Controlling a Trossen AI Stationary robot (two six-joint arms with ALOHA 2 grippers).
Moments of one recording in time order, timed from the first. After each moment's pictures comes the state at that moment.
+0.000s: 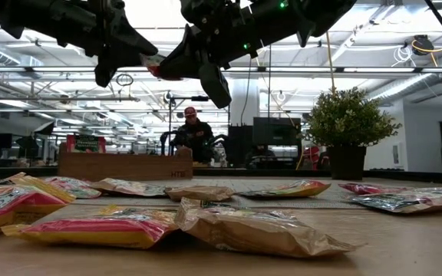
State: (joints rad) left arm -0.08 0.97 0.47 0.26 -0.27 -0.50; right arm 0.13 1.91 1.19 0.46 0.42 -1.06
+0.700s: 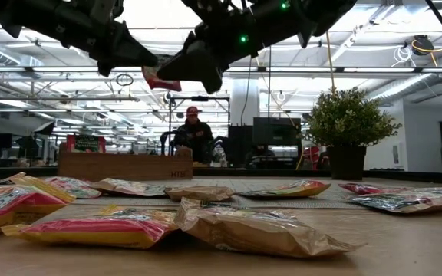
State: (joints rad) left arm -0.08 0.97 0.47 0.26 -0.42 -0.15; right arm 0.13 1.91 1.19 0.43 0.38 -0.56
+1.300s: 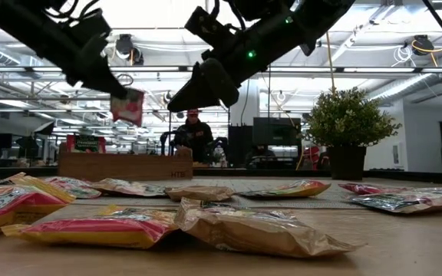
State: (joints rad) left arm -0.08 0.86 0.47 -0.20 -0.66 -0.29; right arm 0.10 1.91 1.19 0.22 0.29 -0.34
